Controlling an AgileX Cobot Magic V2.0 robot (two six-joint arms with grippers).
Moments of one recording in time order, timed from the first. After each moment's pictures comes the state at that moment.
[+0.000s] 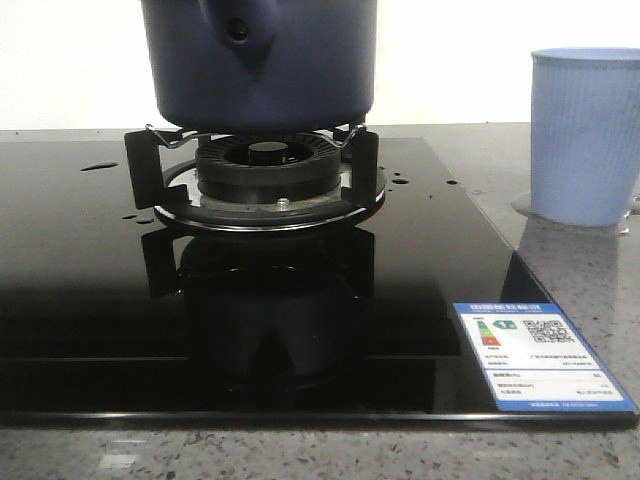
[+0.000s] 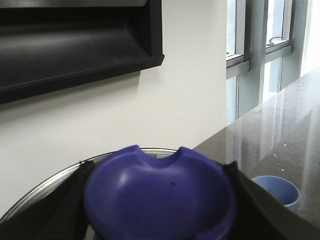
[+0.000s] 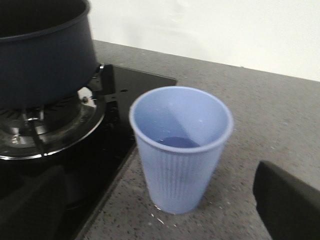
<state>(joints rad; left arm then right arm) 0.00 1.03 -1.06 -1.53 0.84 1.57 0.18 0.64 -0.44 0.61 0.17 -0.70</state>
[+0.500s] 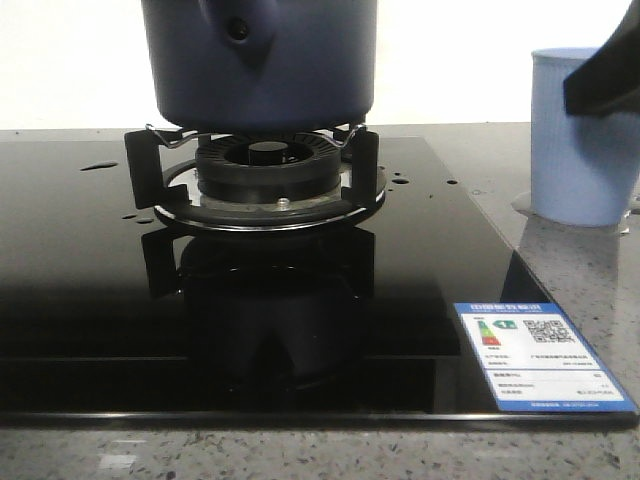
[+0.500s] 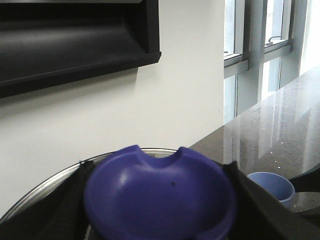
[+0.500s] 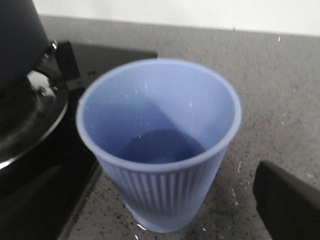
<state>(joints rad) 0.00 1.00 -1.04 -1.53 0.84 1.56 0.27 0.98 -0.44 0.76 -0.13 -0.71</state>
